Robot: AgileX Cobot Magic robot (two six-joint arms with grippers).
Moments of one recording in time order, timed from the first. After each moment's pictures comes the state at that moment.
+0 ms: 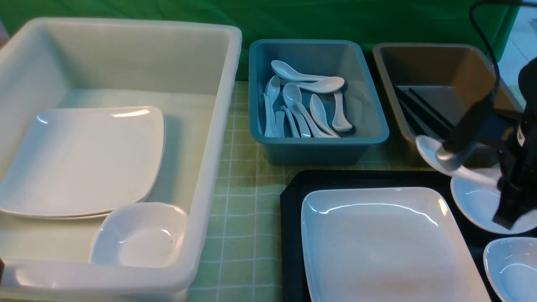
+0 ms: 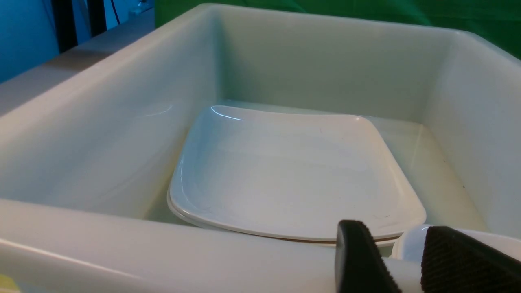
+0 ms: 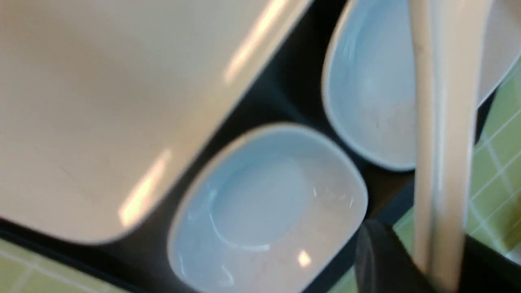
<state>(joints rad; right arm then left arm) 0.42 1.51 -1.22 -0.36 1.20 -0.24 0.10 -0.01 0.00 -0.04 0.16 -0.02</state>
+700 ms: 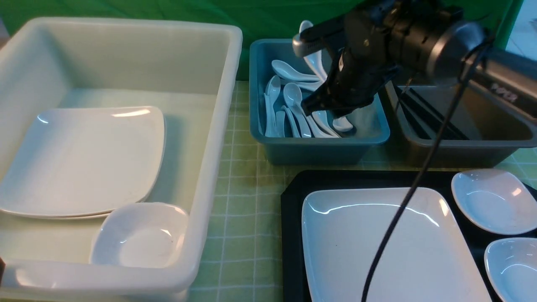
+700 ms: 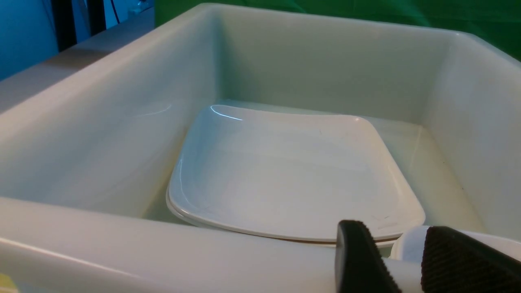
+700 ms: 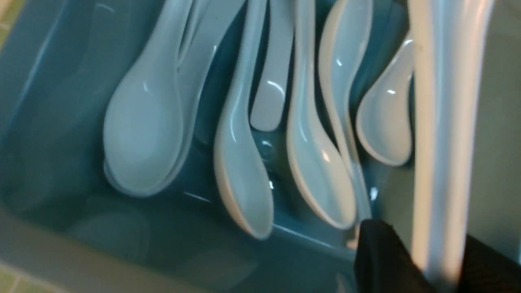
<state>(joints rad) 0.54 2.17 -1.94 -0.24 0.93 0.27 0.10 -0.01 0.00 -0.04 0.16 -0.03</state>
